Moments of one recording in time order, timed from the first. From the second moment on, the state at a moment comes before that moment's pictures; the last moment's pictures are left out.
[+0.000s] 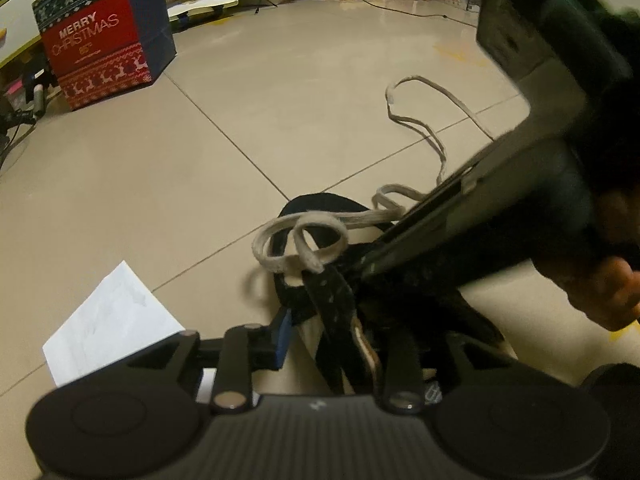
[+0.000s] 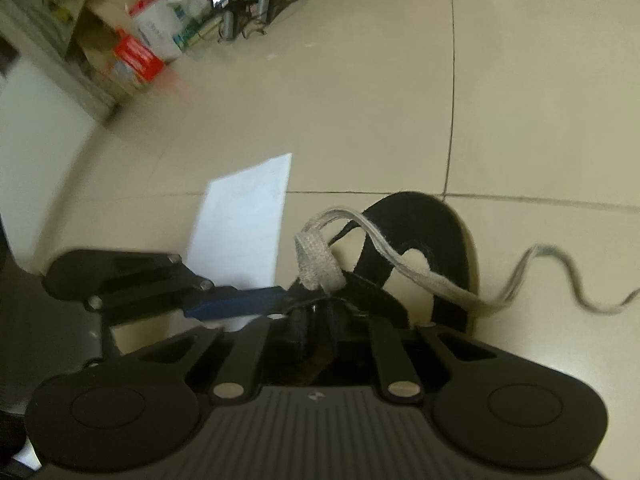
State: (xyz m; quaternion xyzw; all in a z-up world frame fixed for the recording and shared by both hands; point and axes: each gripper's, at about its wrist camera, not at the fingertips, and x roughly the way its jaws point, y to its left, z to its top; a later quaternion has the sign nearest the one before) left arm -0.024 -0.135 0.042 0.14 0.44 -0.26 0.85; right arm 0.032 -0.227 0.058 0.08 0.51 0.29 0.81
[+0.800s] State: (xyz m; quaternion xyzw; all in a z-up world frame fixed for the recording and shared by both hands) left arm -0.020 -0.124 0.033 0.07 0.46 -0.22 0.86; right arm 0.005 -0.224 0.077 0.02 0.49 0.28 0.83
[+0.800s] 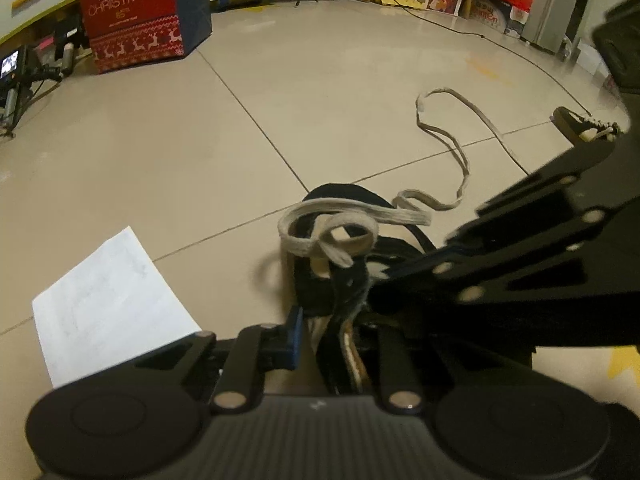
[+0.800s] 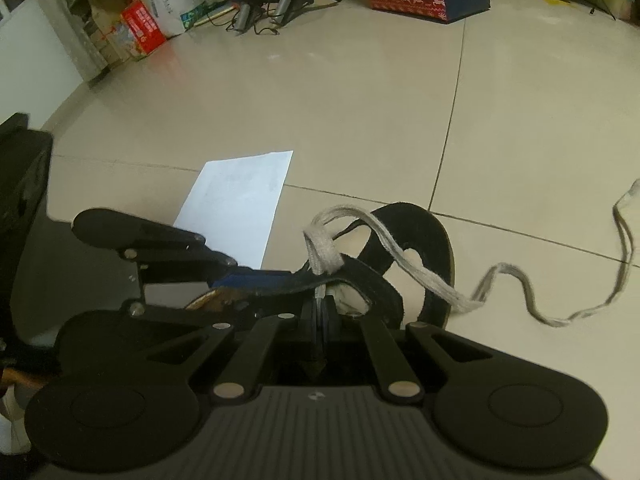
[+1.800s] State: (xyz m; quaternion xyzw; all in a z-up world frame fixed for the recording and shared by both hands) left arm -0.022 -0.098 0.038 -0.02 0.48 -0.15 0.86; right arm -0.066 -0.380 0.098 0.10 0.50 0.09 0.85
